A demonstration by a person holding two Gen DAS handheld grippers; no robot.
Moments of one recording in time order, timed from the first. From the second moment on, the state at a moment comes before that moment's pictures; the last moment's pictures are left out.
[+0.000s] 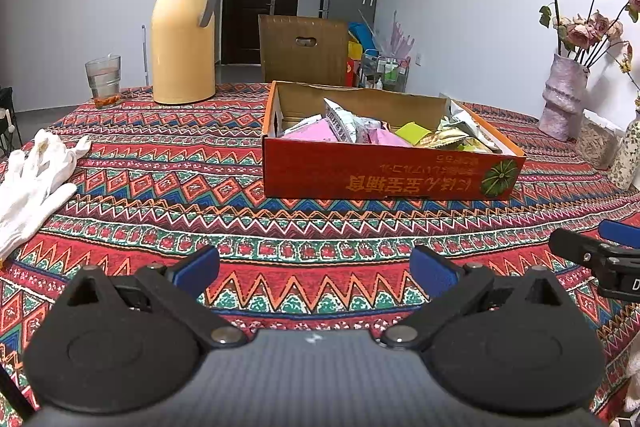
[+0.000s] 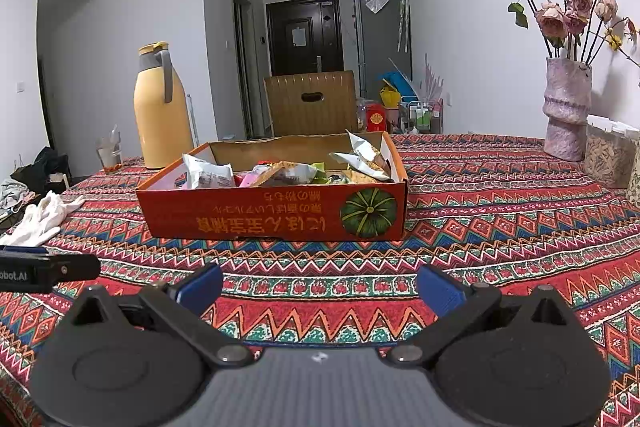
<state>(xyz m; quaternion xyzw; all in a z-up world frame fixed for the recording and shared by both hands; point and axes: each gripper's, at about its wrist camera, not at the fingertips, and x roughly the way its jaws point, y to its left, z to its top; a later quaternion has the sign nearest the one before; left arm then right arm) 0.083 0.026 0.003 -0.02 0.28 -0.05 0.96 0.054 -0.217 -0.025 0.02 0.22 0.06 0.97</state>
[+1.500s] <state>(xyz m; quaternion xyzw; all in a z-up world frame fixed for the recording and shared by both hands) 0.082 0.022 0.001 -0.02 0.28 -0.05 0.96 0.055 -0.217 -0.028 0.02 0.22 0.06 0.97</state>
